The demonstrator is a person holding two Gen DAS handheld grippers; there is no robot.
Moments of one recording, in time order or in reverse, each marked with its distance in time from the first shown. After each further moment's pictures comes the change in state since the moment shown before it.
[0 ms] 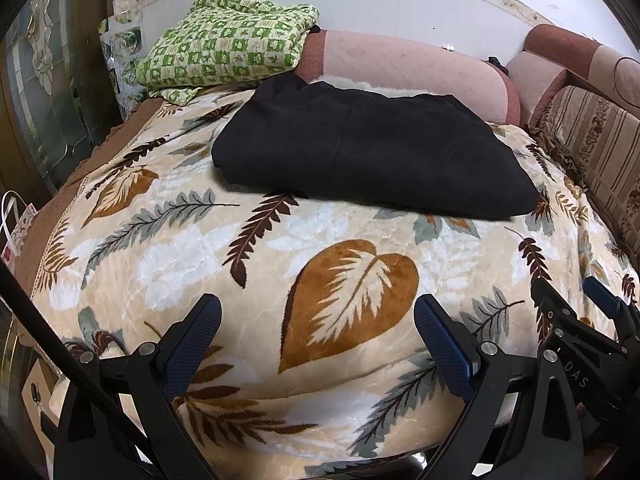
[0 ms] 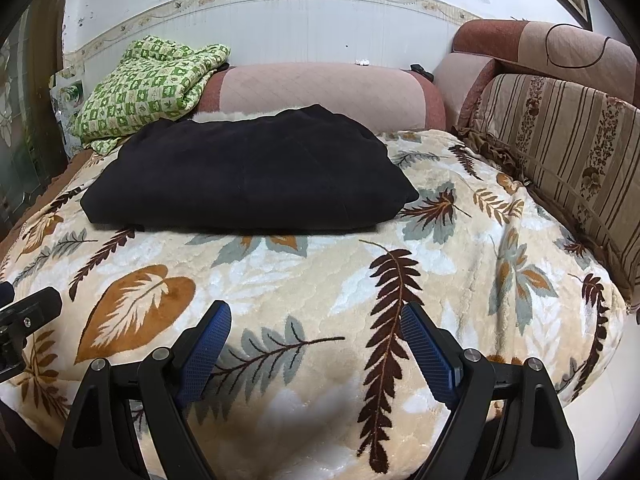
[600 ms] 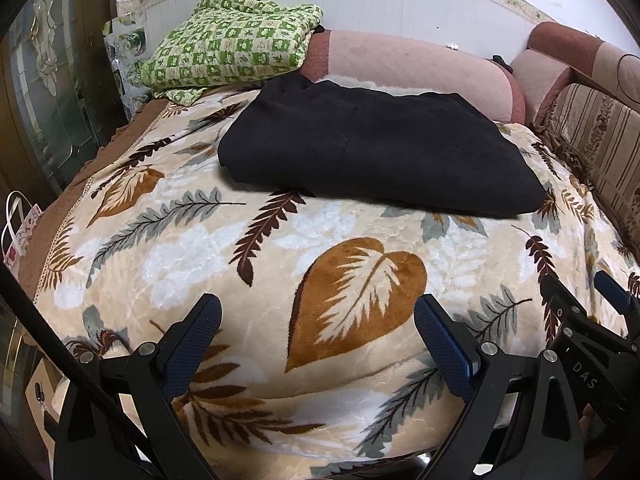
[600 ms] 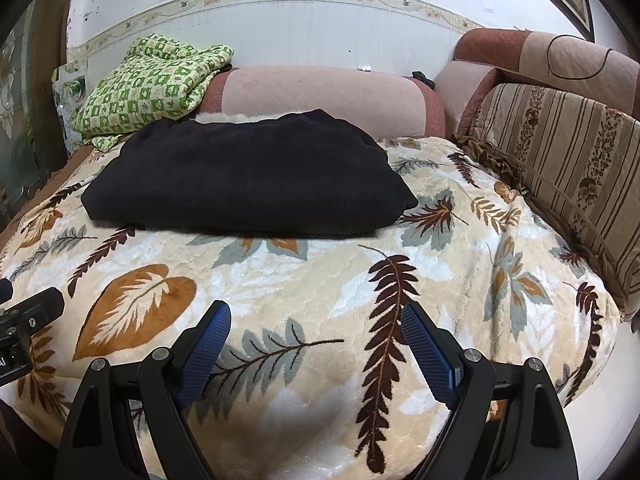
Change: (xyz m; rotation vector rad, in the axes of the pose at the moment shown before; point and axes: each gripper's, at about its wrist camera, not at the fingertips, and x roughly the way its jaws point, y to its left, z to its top) left arm 0.001 0.002 -0.003 0.003 -0.003 0.020; right arm -0.005 0.005 0.001 -0.029 -0.013 -0.018
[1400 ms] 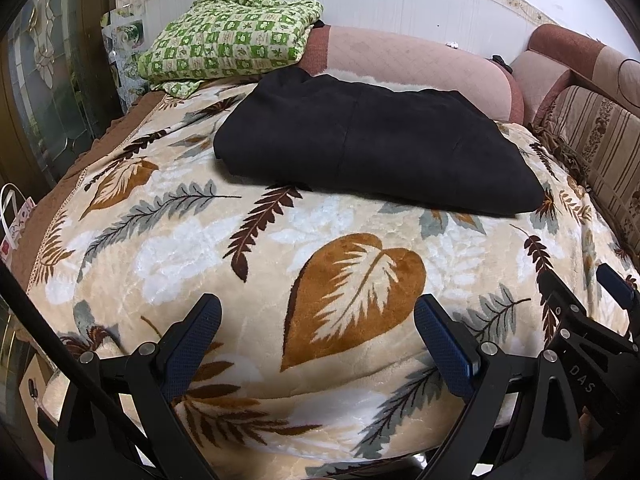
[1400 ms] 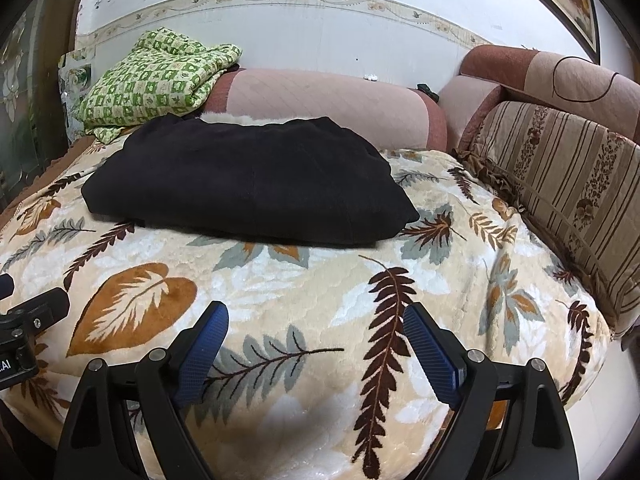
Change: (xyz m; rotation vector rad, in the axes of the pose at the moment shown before) left arm 0.007 0.002 -0.002 -0.013 0.012 -0.021; right arm -0.001 0.010 0.004 -0.057 -0.021 -0.027
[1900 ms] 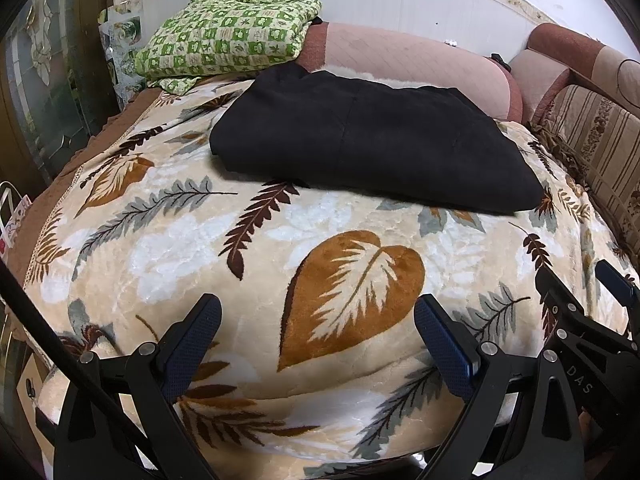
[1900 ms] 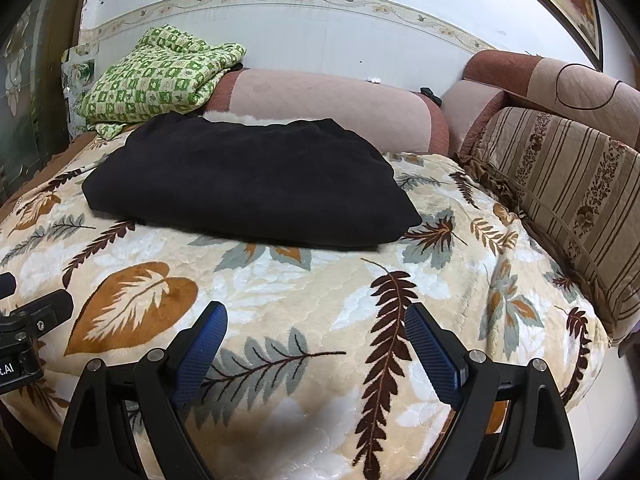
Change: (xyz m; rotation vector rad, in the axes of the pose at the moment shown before) left arm 0.004 0.001 -0.001 -0.003 0.011 -0.010; right arm 0.001 0.005 0.001 -0.019 -0.002 -0.004
